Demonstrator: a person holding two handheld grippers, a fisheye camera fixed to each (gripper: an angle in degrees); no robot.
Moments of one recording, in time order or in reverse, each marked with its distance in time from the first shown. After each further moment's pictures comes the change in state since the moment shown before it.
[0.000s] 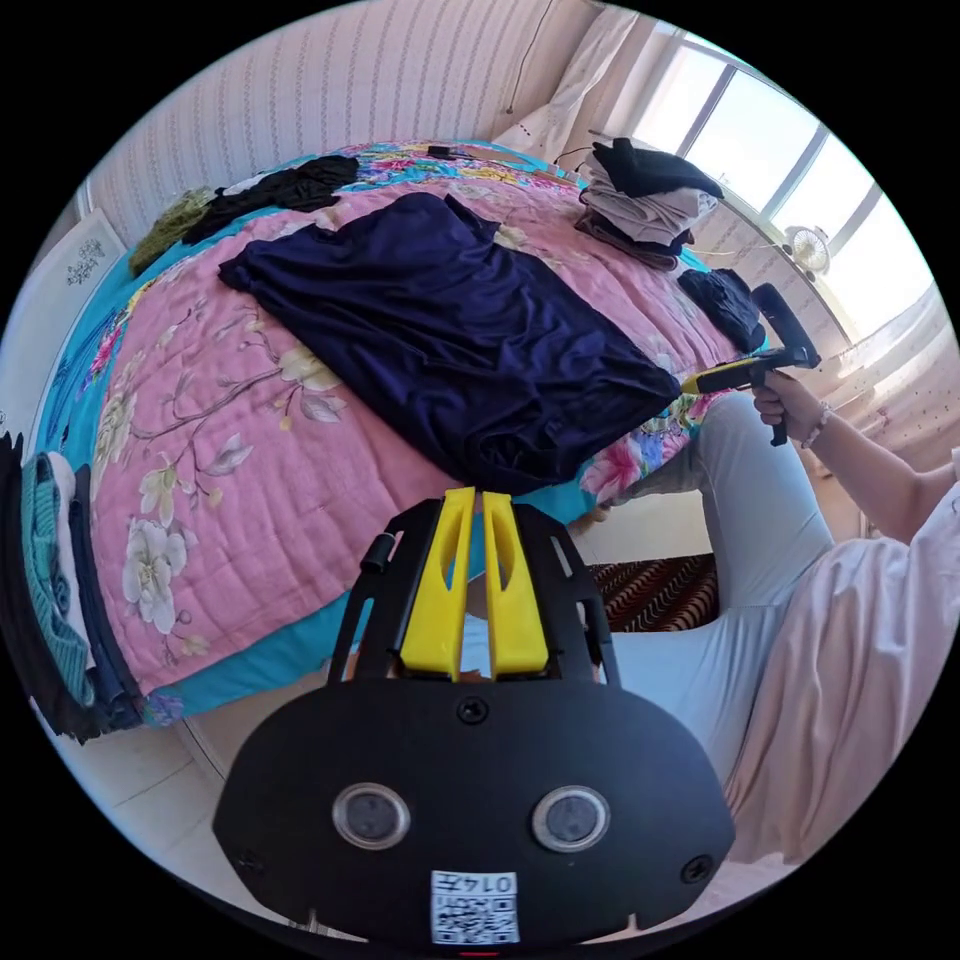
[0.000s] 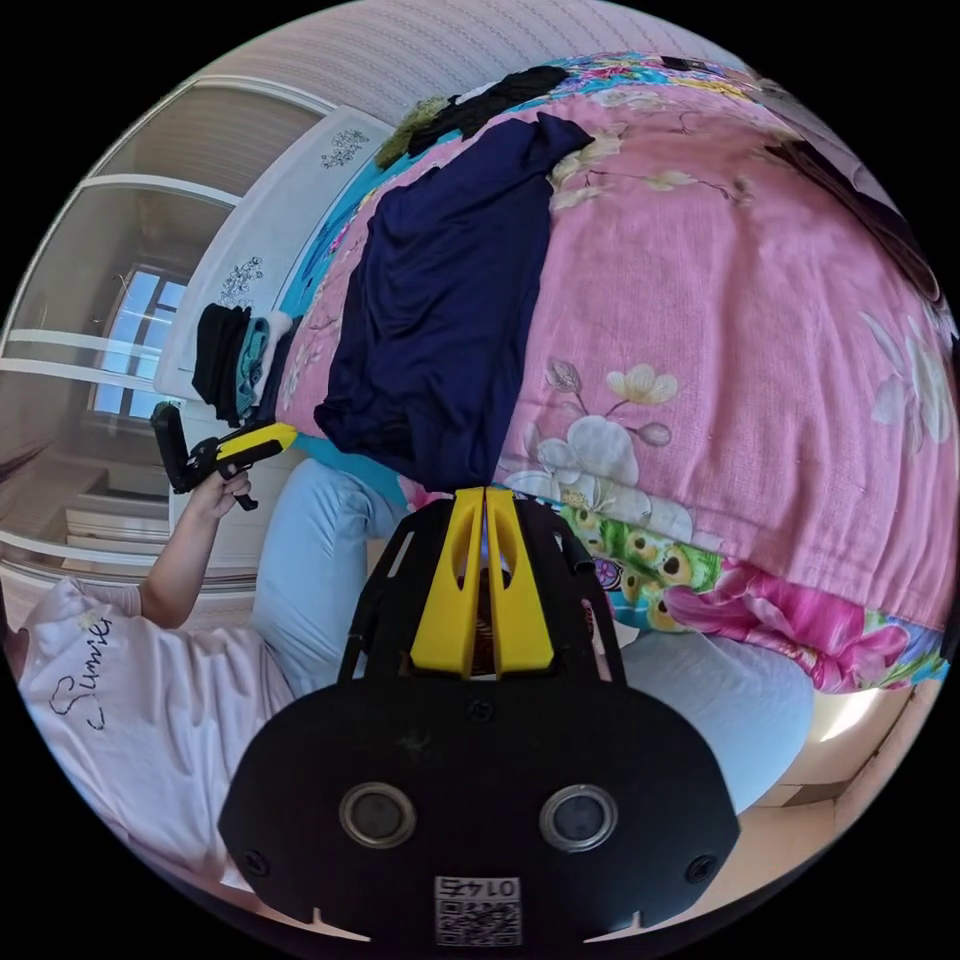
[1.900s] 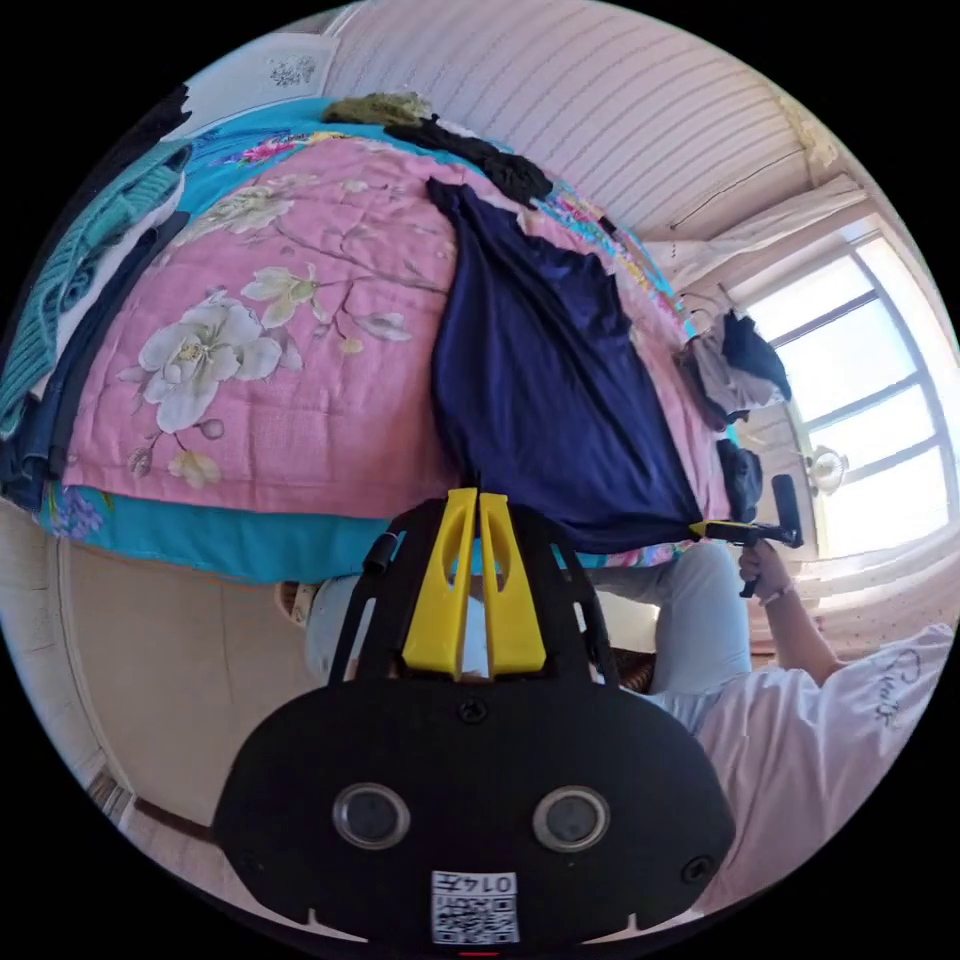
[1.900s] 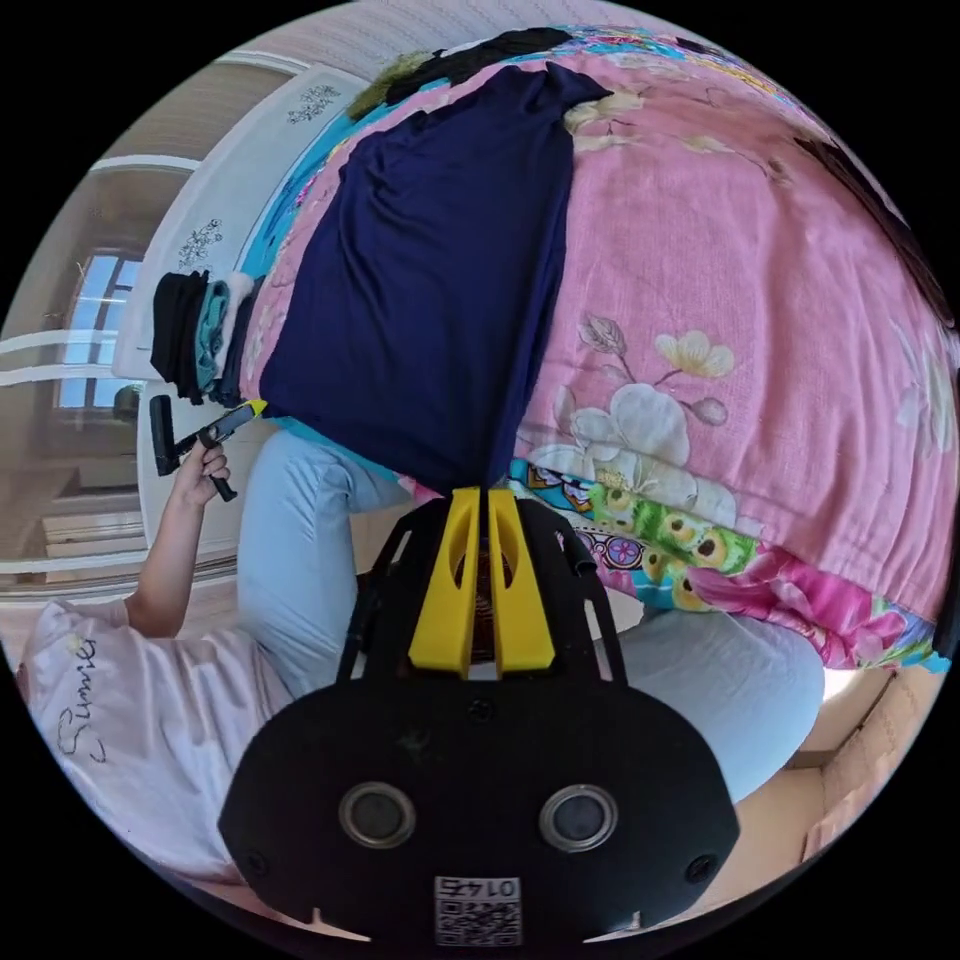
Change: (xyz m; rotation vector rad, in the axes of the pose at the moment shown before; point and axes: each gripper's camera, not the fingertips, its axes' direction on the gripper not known) left arm -0.168 0.105 -0.174 0.239 0.266 -0.503; right arm -0.044 0.040 -0.023 -0.074 -0.008 0.018
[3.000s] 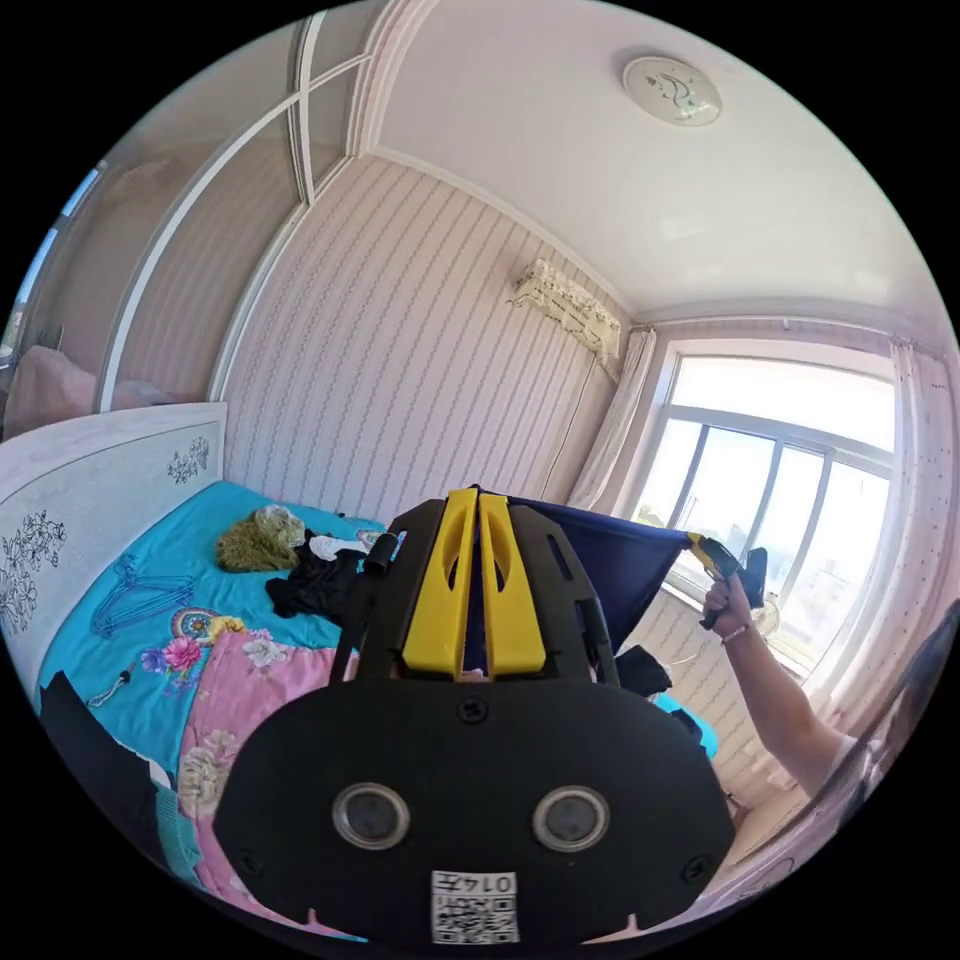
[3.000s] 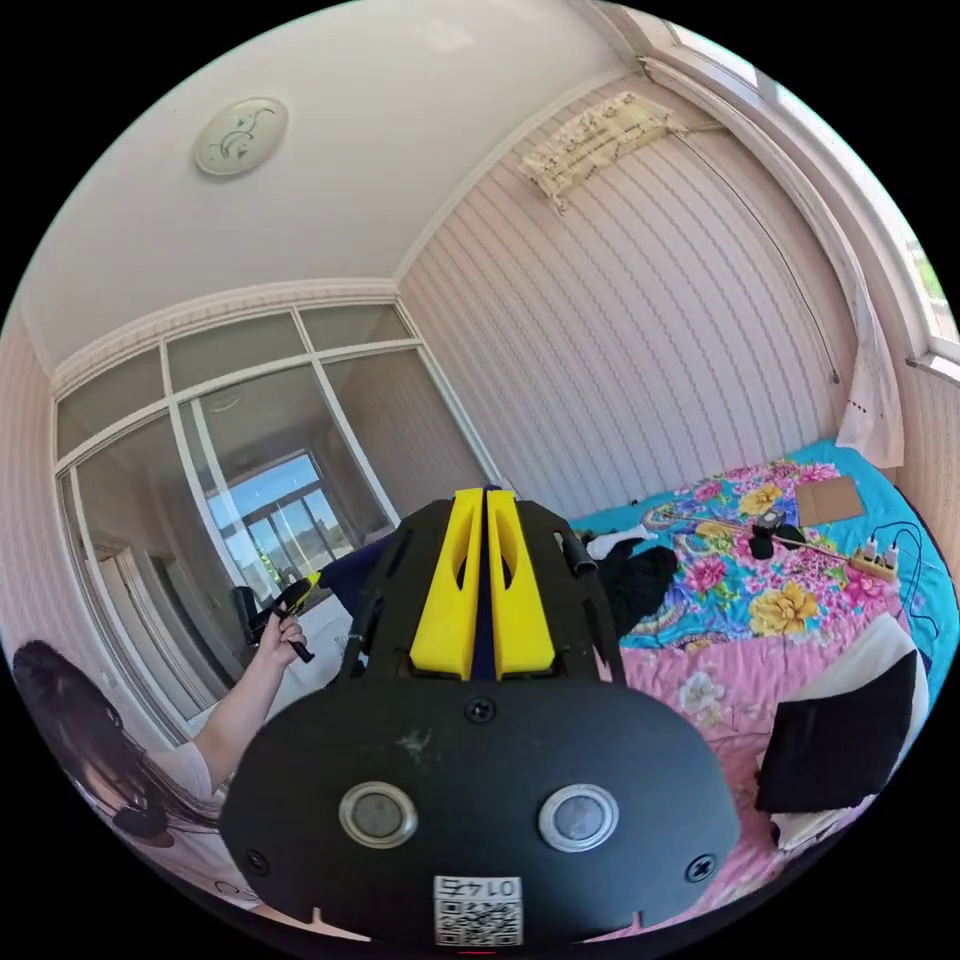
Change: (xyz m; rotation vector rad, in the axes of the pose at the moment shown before) left arm 0.242 -0.274 -0.273 0.807 0.058 0.390; right arm -0.186 -0.062 -0.486 1.138 -0.258 -0.450
